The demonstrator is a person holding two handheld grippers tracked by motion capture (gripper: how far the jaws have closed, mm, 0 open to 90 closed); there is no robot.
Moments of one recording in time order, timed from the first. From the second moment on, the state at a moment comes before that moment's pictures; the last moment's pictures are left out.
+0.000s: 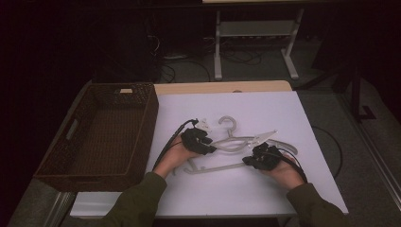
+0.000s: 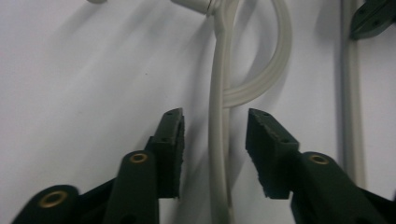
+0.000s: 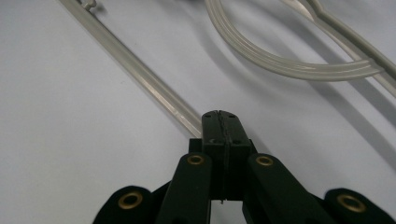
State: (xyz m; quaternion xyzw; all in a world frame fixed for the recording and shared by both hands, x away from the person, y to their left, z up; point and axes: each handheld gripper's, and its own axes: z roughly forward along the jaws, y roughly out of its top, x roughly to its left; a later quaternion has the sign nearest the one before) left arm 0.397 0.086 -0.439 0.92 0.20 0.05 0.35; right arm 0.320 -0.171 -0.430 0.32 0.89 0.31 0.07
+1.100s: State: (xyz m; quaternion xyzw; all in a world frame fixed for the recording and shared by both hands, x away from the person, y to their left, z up) left arm 0.398 0.089 -0.423 0.91 0.20 0.04 0.36; right arm 0.306 -0.191 -0.404 0.33 0.85 0.40 0.11
